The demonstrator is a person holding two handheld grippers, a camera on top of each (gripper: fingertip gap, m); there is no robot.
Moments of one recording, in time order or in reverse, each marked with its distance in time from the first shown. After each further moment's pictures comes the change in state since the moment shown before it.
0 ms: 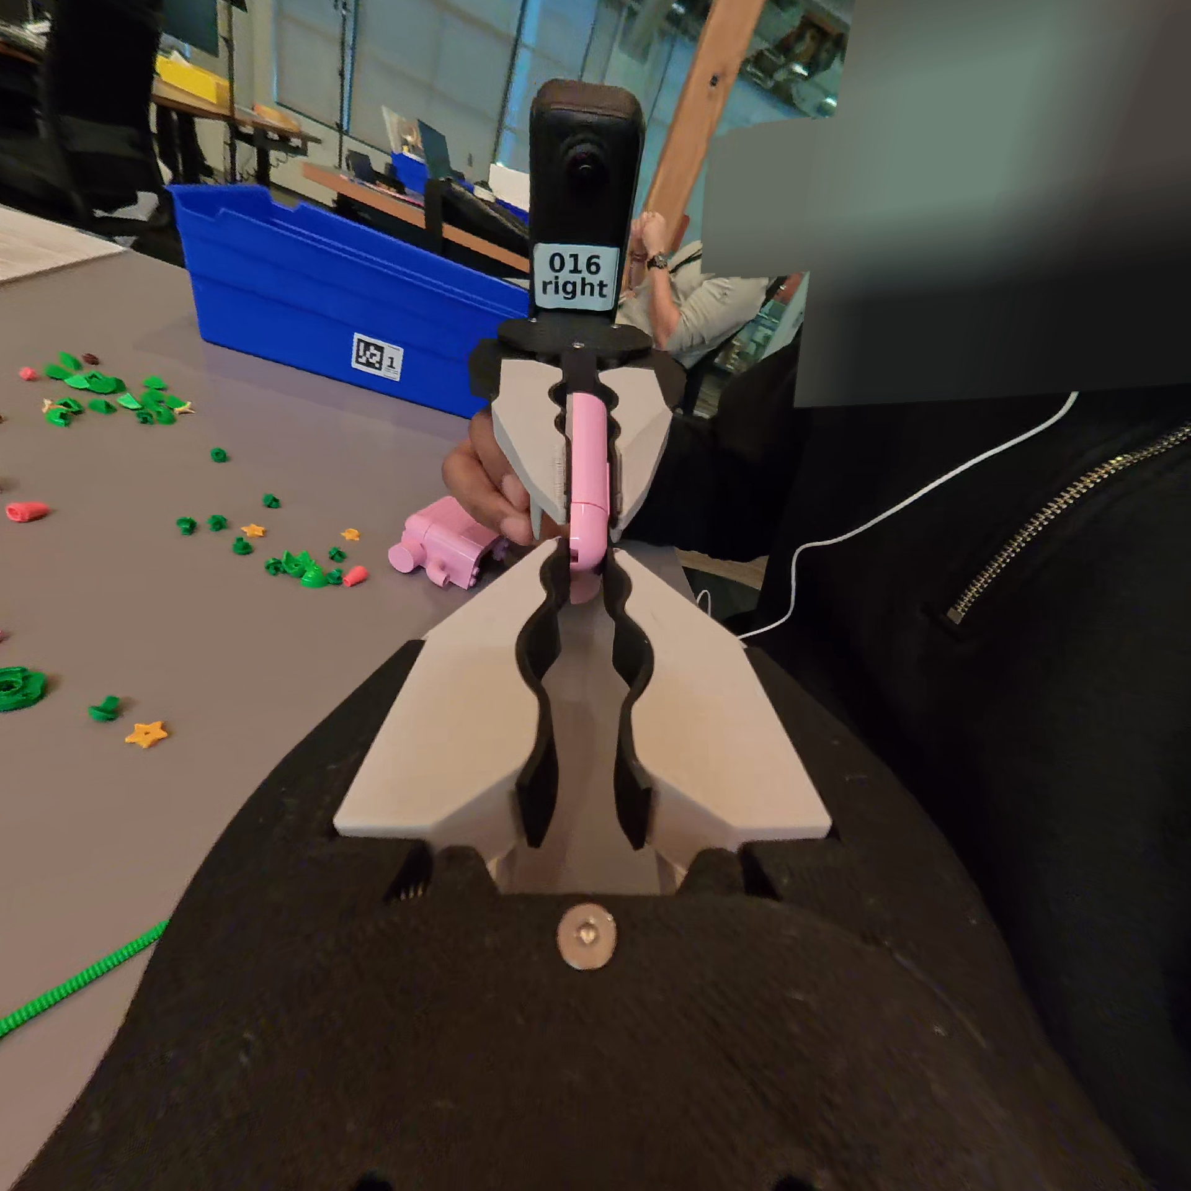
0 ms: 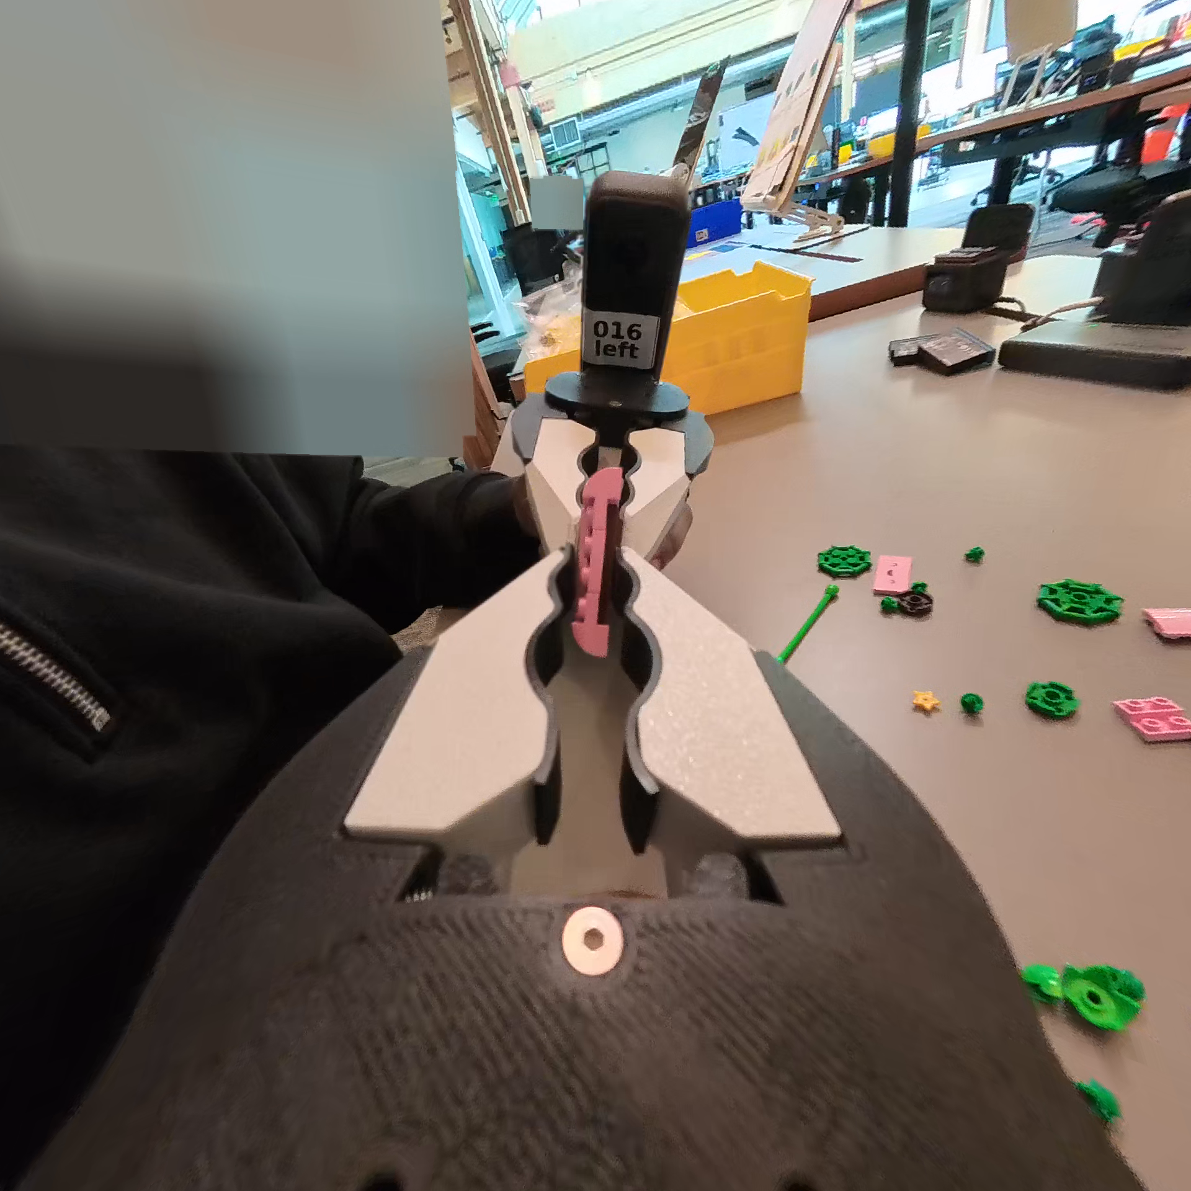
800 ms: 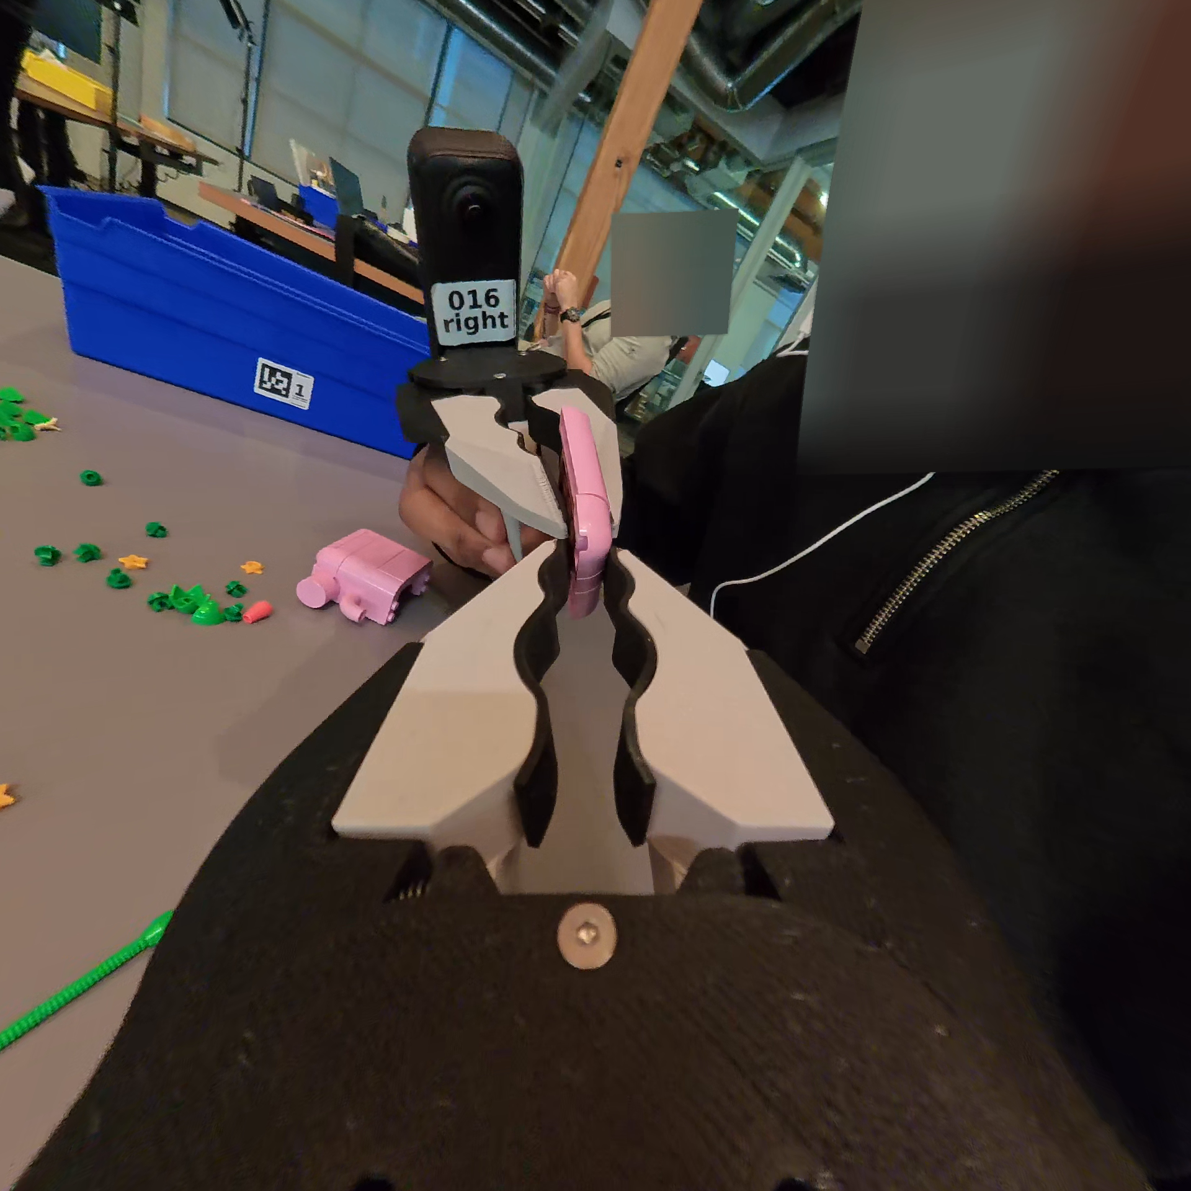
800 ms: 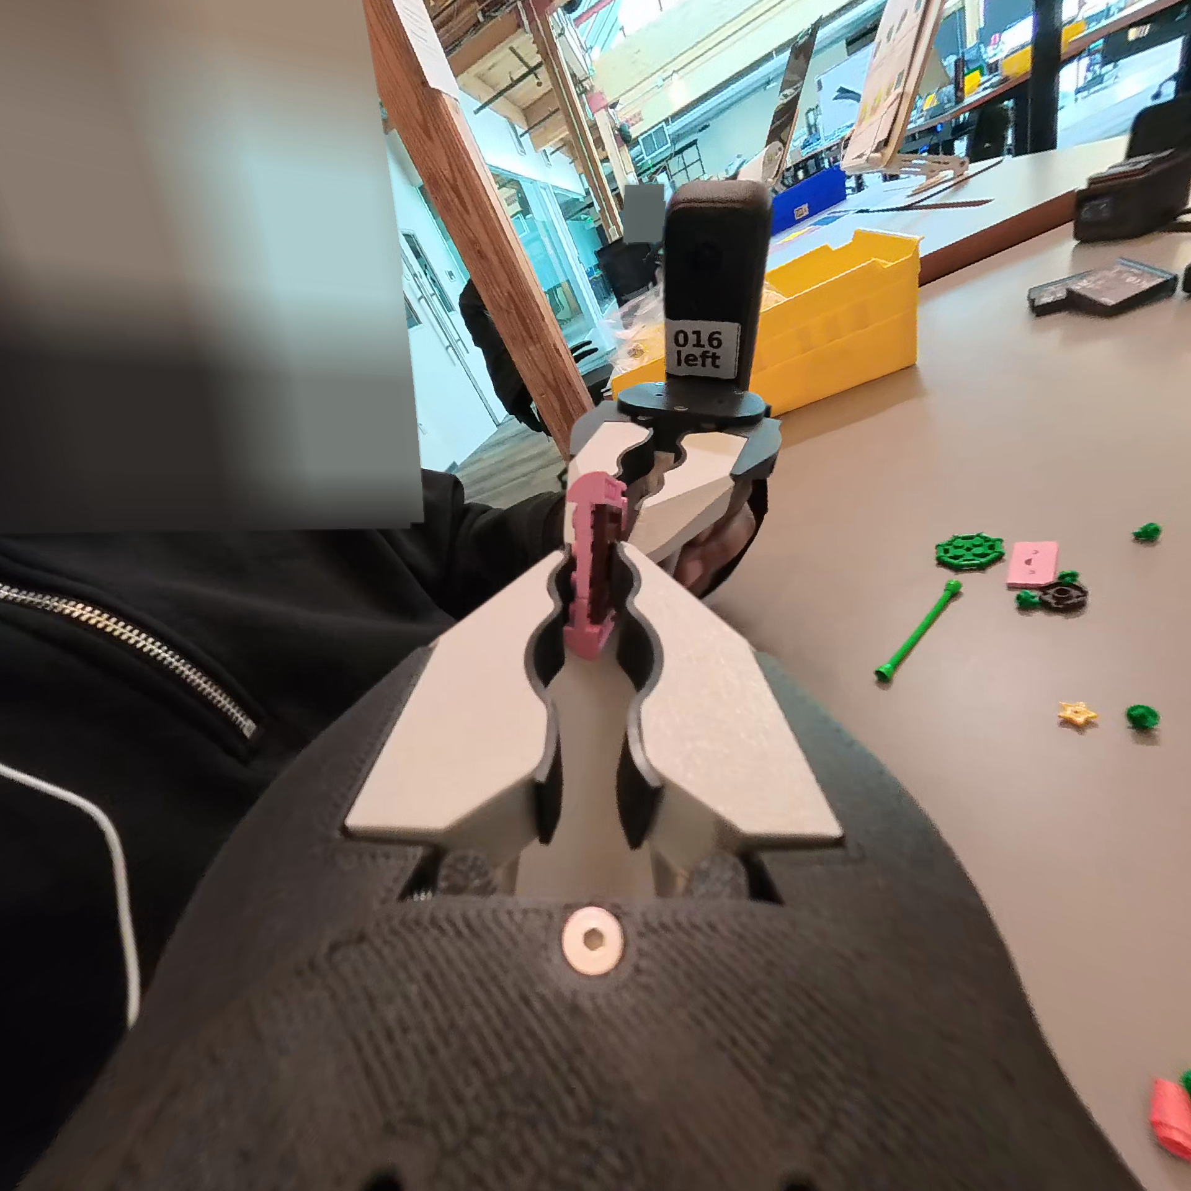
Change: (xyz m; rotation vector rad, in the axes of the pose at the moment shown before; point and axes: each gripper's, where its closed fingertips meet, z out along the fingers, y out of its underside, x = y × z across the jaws) left arm 0.020 -0.012 -0.001 0.075 0.146 -0.084; right arm -0.018 -0.008 -0.001 0.013 -0.159 0.166
